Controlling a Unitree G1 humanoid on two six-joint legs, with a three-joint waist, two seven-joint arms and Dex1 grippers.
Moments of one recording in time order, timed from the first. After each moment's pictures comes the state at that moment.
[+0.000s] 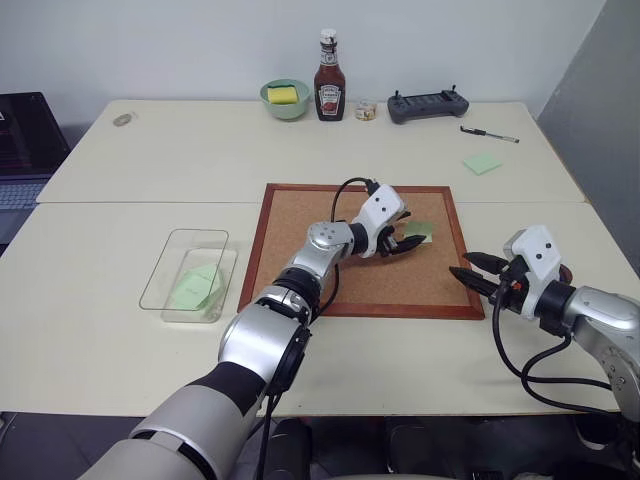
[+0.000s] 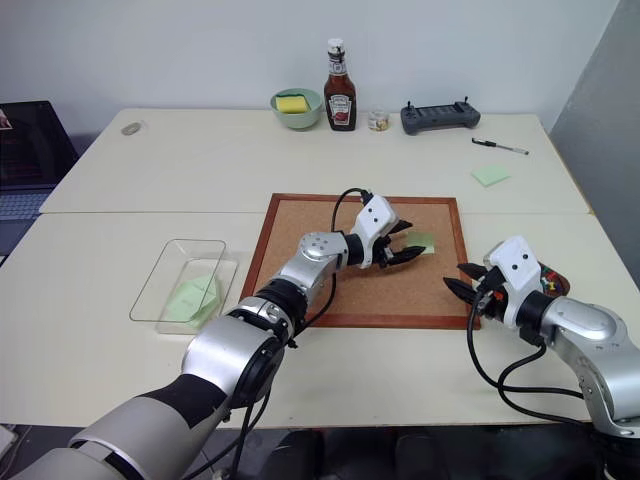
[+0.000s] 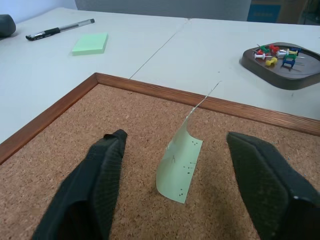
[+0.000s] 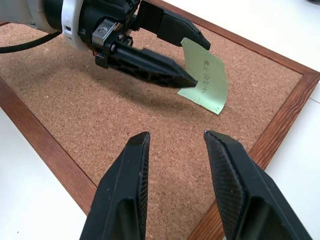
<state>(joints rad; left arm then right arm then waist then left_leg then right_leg) -1.13 -0.04 -0.11 1.27 0.02 -0.27 -0.76 -0.07 -0.73 -0.19 -0.48 0.45 0.68 0.65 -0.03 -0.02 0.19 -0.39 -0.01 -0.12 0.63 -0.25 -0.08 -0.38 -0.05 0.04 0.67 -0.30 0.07</state>
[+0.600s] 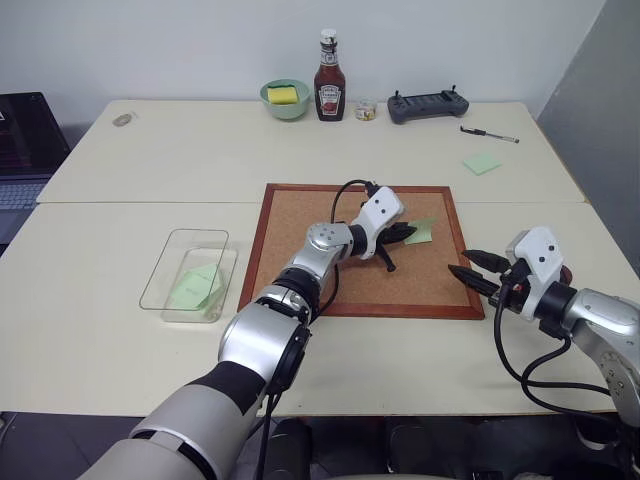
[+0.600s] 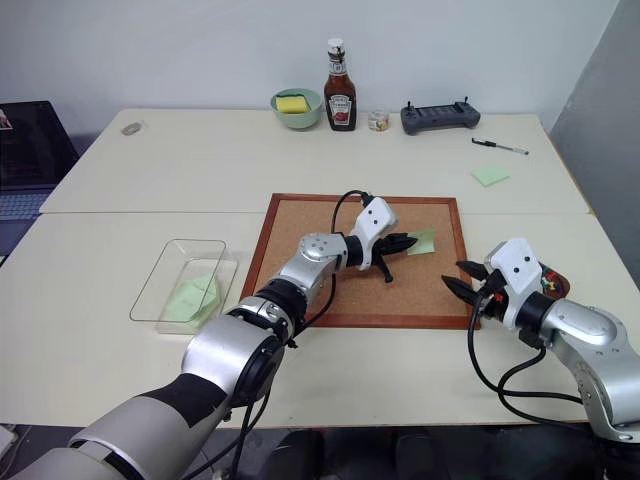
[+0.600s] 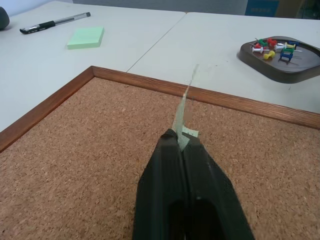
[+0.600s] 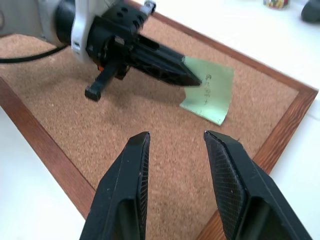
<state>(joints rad) -1.13 -0.04 -0.10 1.29 0.05 -0.27 -0.78 -0.06 -0.72 -0.19 -0.48 0.45 0.57 0.66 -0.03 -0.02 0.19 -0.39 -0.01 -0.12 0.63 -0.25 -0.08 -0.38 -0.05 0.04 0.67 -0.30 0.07</state>
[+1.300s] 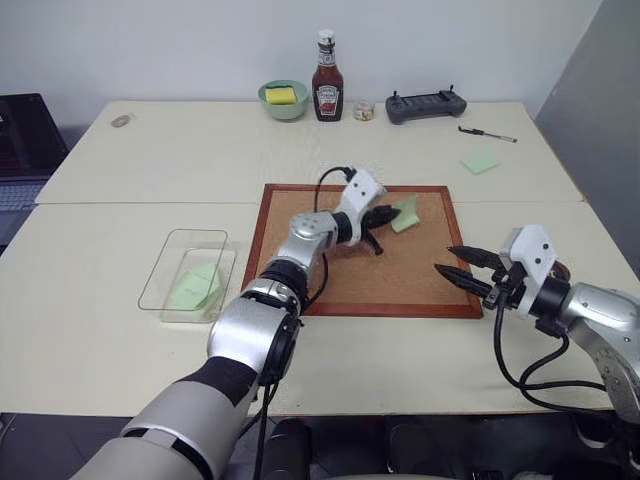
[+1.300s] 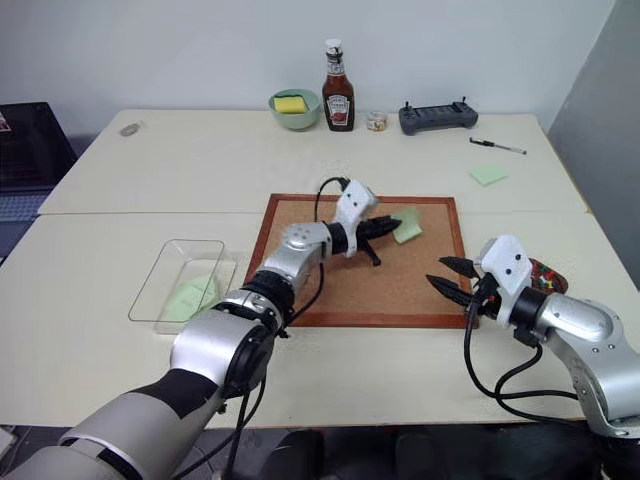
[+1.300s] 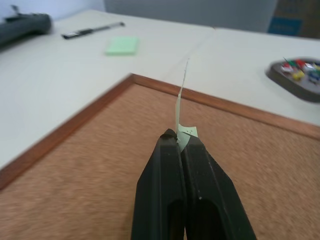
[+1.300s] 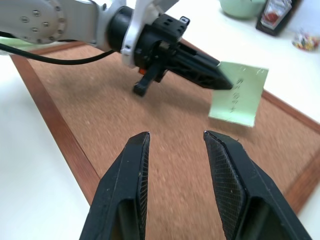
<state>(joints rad) -1.15 0.05 0.02 1.22 -0.01 -0.22 -0.78 -0.12 -0.72 -0.13 -0.50 0.45 0.51 0.74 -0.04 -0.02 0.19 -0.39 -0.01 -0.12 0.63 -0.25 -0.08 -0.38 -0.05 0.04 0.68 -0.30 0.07</state>
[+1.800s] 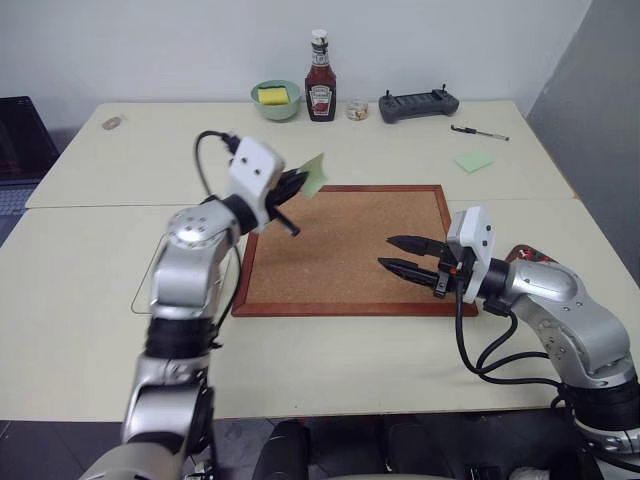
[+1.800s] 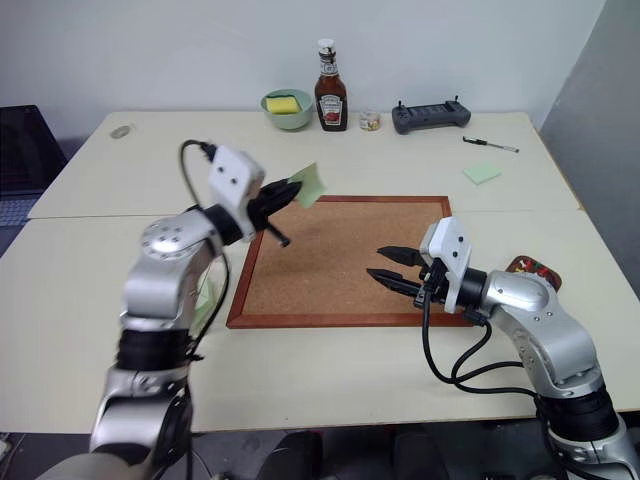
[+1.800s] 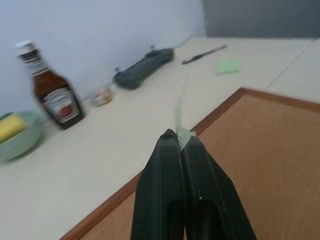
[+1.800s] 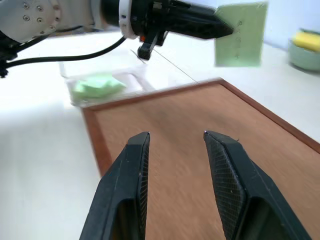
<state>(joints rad) -0.55 0.41 0.10 -0.23 -0.04 0.58 -0.65 -0.36 -0.58 0.08 -0.41 0.49 0.49 0.84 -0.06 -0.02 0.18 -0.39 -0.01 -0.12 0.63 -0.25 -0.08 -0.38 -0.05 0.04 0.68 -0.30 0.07</state>
